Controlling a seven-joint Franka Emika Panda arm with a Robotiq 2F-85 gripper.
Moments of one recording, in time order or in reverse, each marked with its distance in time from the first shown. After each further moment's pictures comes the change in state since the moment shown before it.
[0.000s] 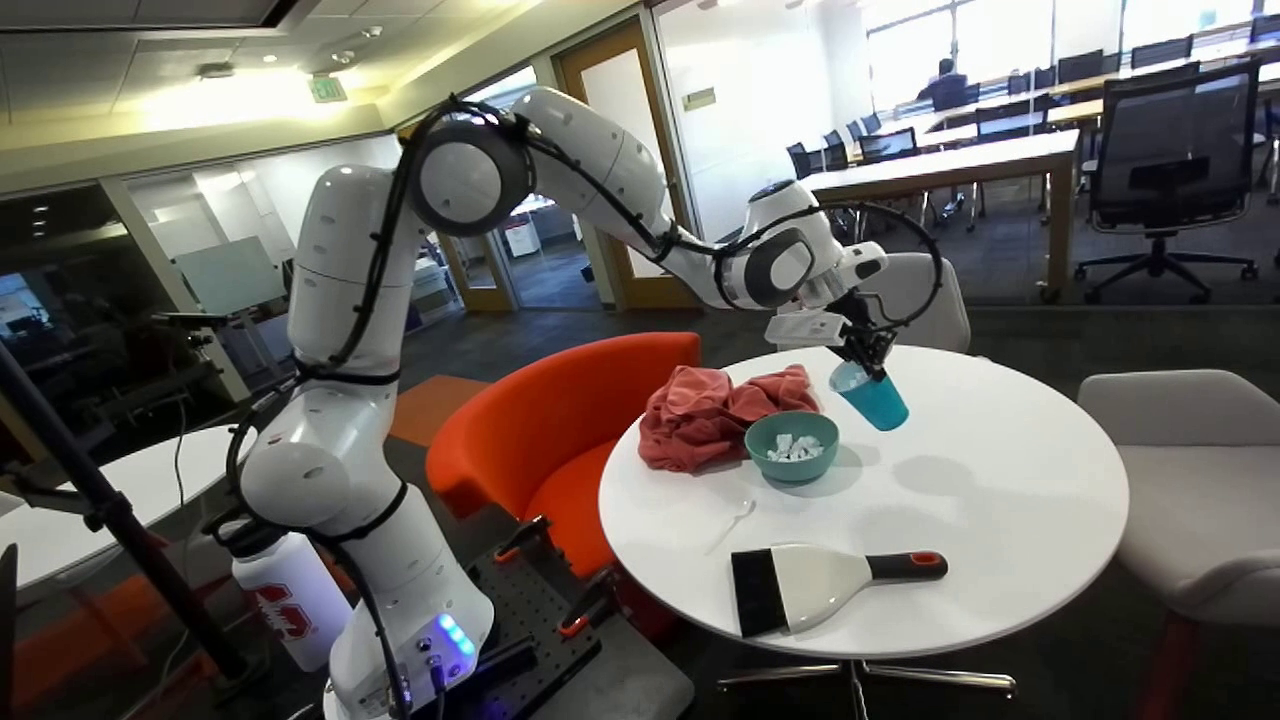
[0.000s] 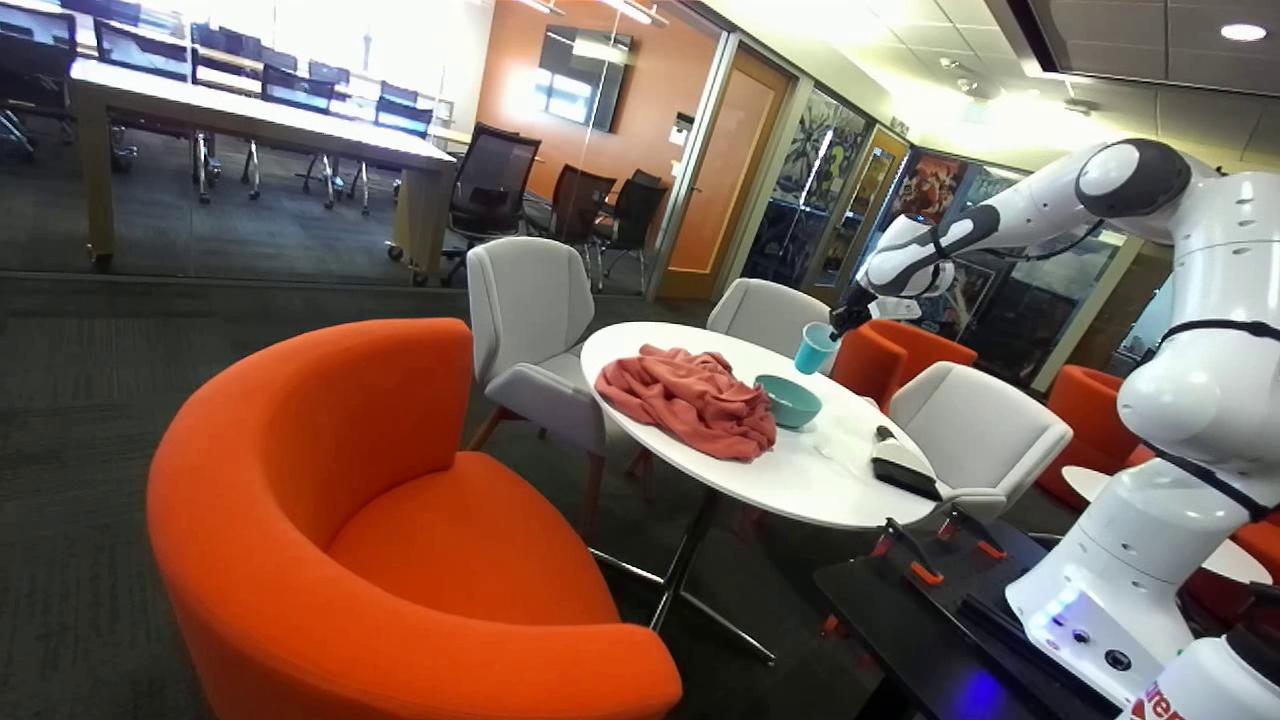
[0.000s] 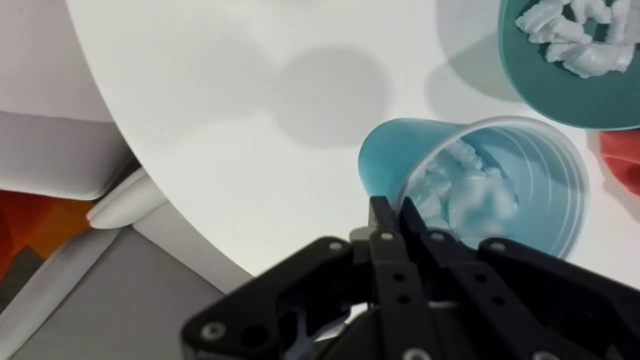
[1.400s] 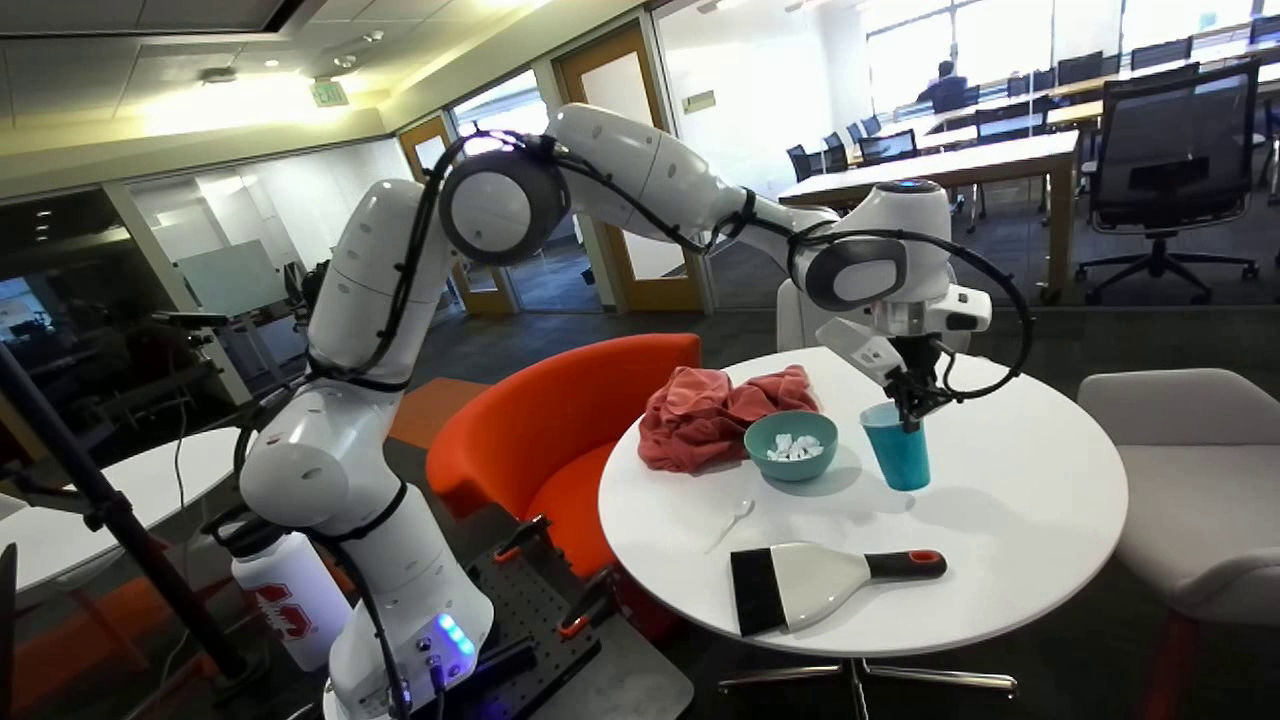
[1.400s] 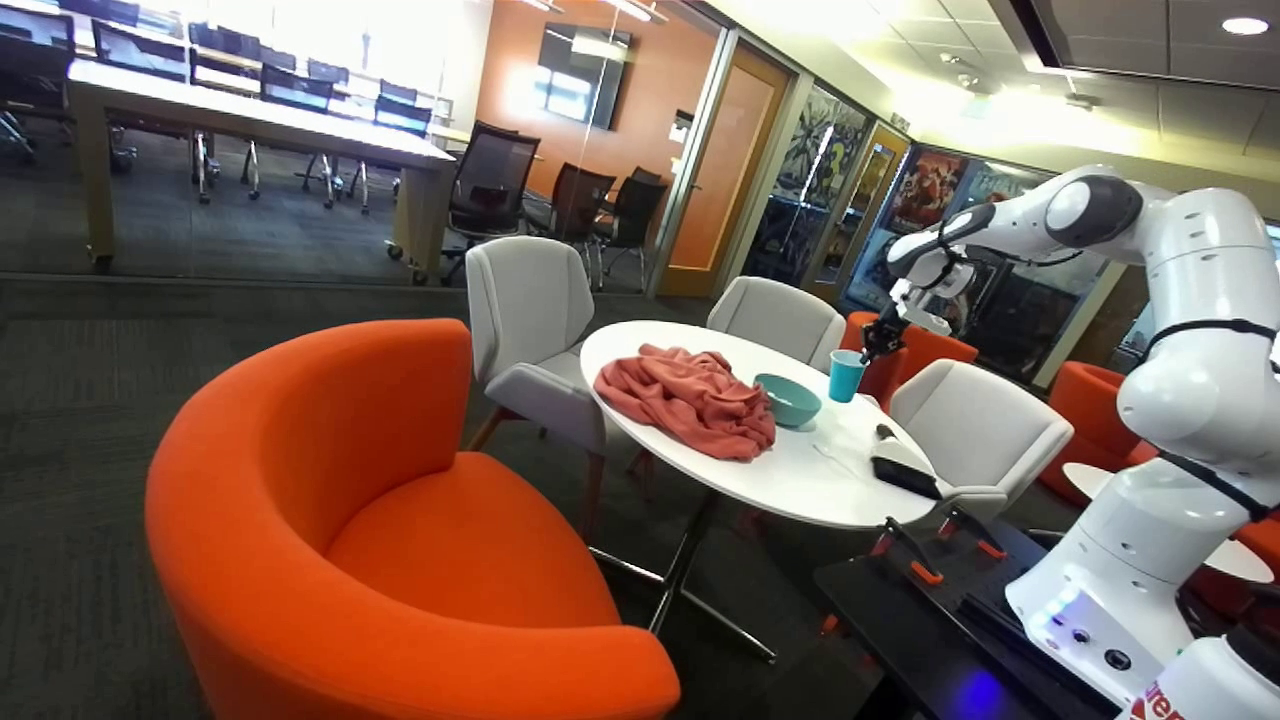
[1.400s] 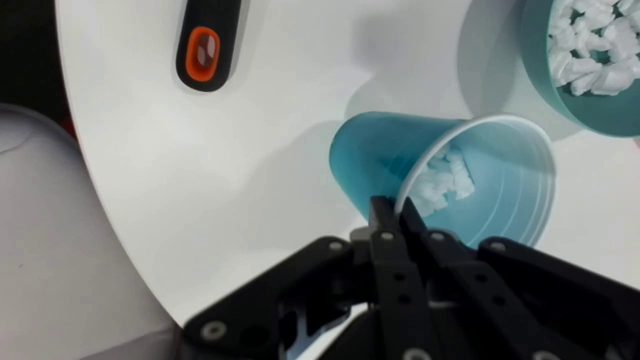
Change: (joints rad) arm -0.001 0.164 -0.191 0.304 0.484 -0.473 -0.129
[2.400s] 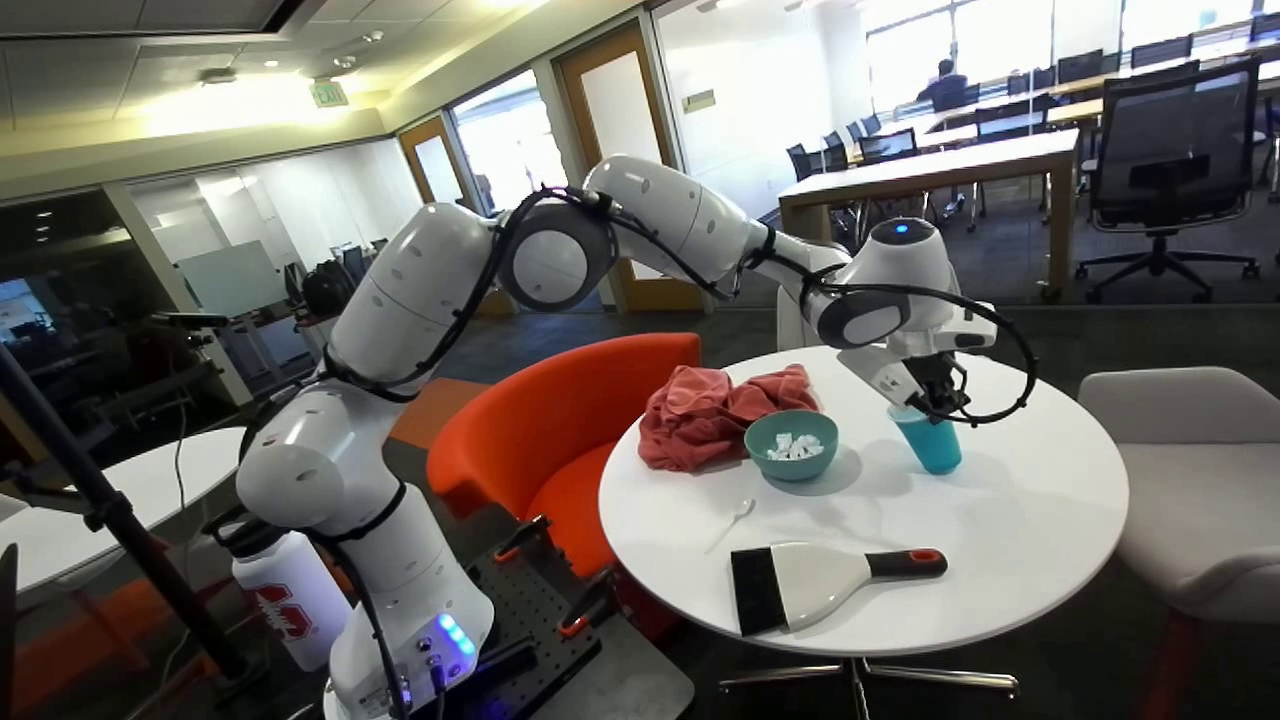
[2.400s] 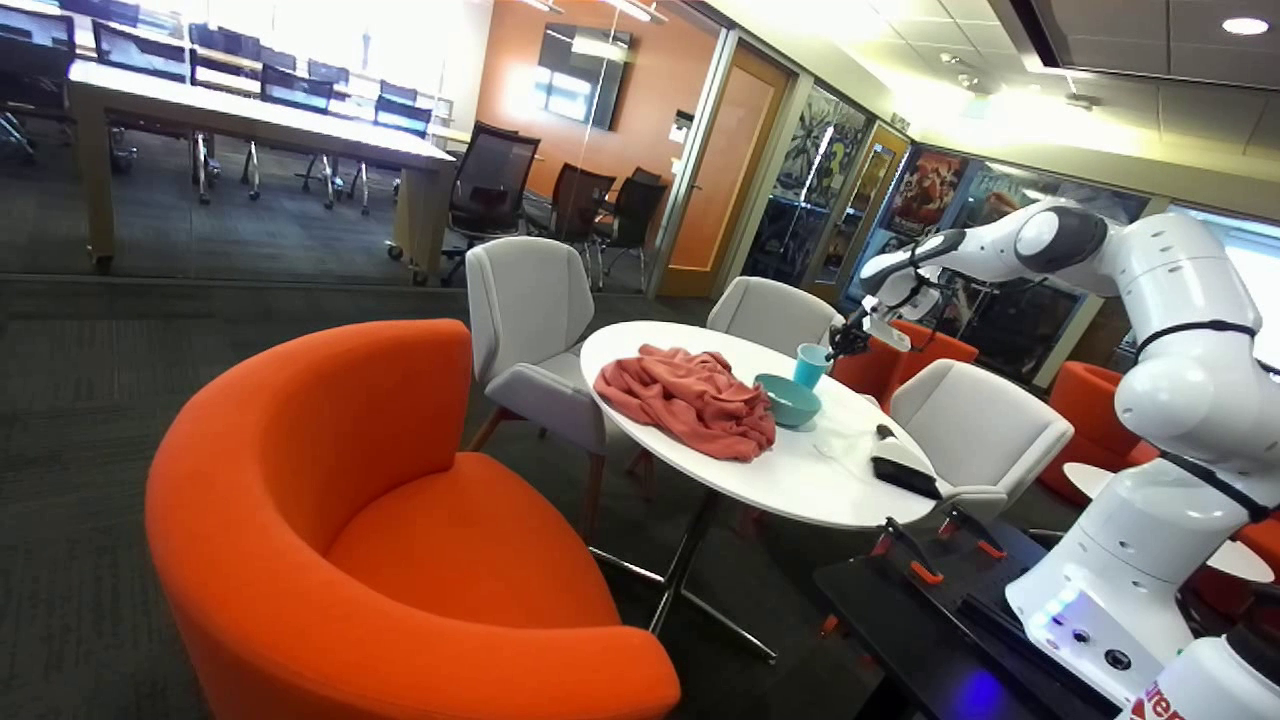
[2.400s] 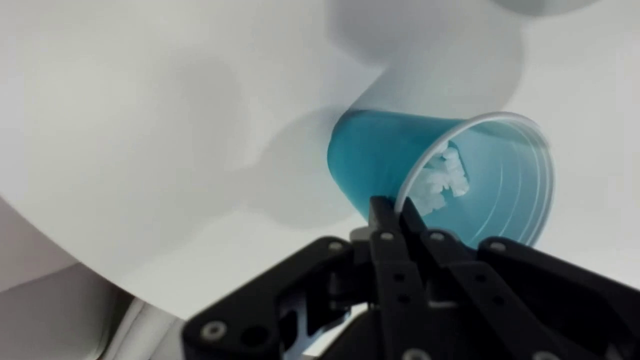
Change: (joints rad) arm -0.042 0.183 0.124 0.139 0.062 0.262 -0.036
